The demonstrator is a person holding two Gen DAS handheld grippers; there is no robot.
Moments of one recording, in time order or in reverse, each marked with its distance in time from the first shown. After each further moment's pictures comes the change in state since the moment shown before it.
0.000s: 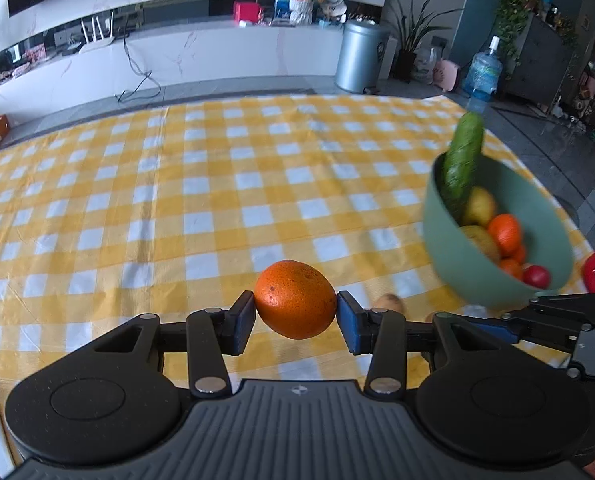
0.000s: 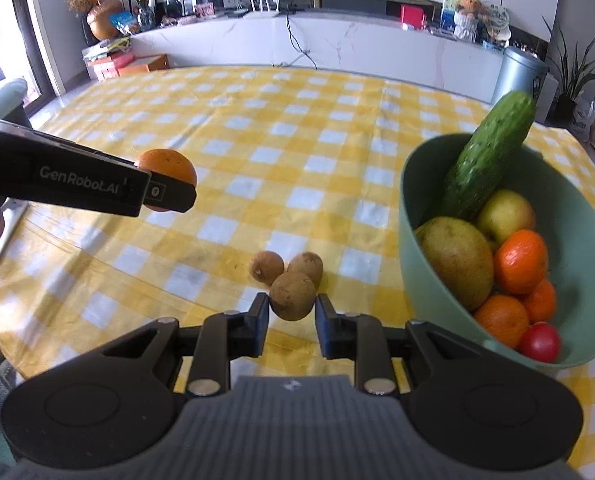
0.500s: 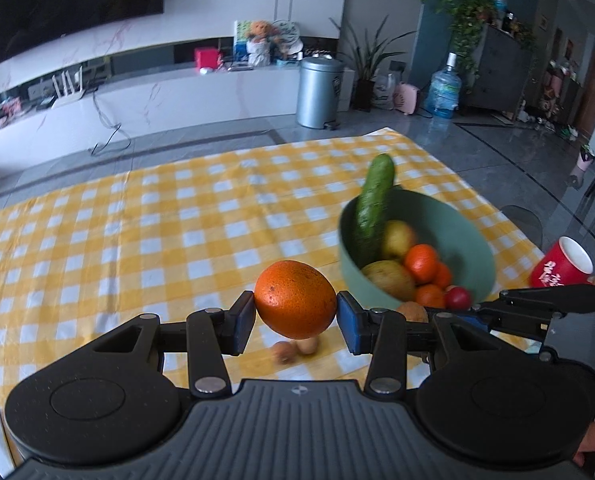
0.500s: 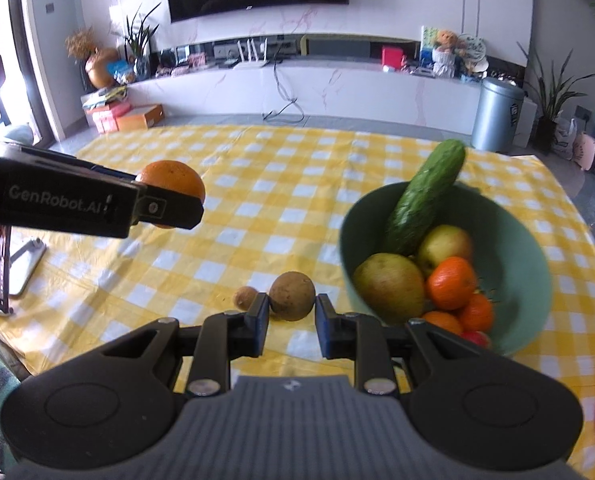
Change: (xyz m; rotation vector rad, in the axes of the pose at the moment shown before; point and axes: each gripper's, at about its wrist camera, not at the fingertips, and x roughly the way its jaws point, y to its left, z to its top) left arm -0.045 -0.065 0.013 0.102 -0.107 -0.048; right arm -0.065 -0.031 -0.008 0.055 -0.148 -0.011
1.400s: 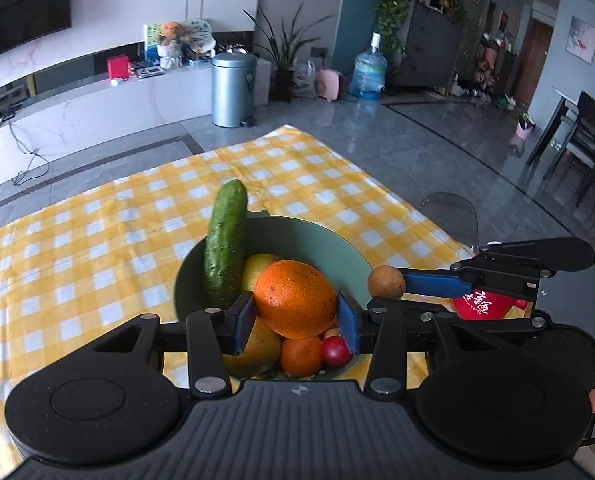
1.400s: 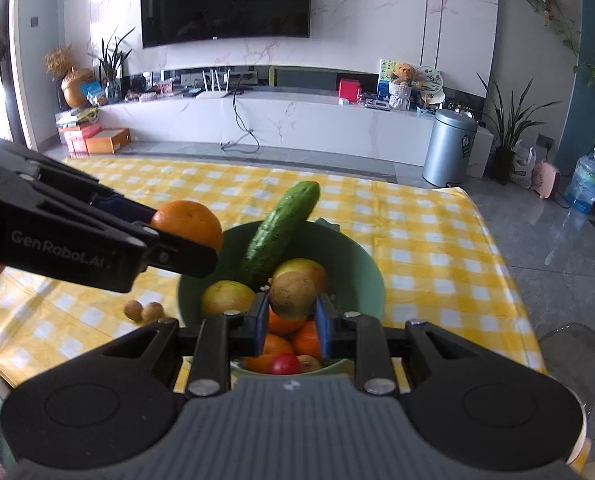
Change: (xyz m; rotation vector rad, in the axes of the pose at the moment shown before) left arm 0.061 -0.107 0.046 0.120 0.040 -0.182; right arm -0.046 -0.109 0.010 -0.057 -0.060 -0.097
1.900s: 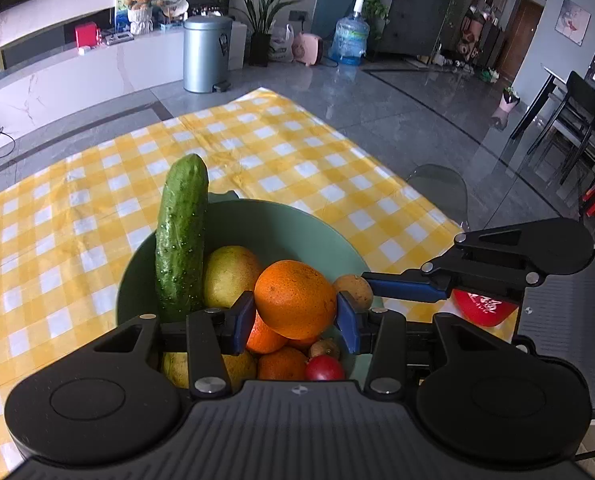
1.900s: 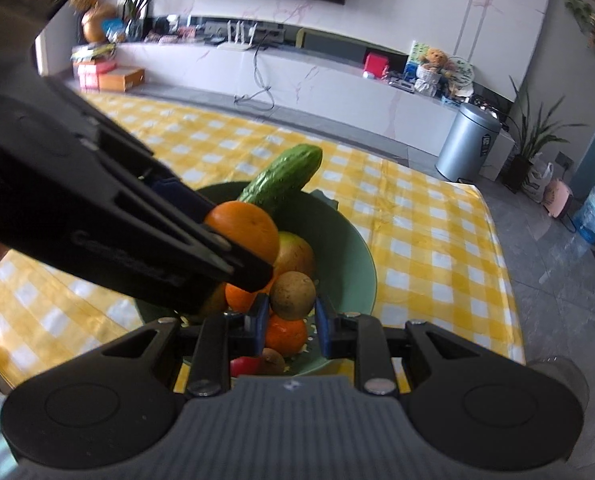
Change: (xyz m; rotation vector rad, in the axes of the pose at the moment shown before) left arm 0.063 0.004 0.011 0.002 0.110 -0.078; right arm 0.053 -0.009 0.006 -0.178 0.122 0.000
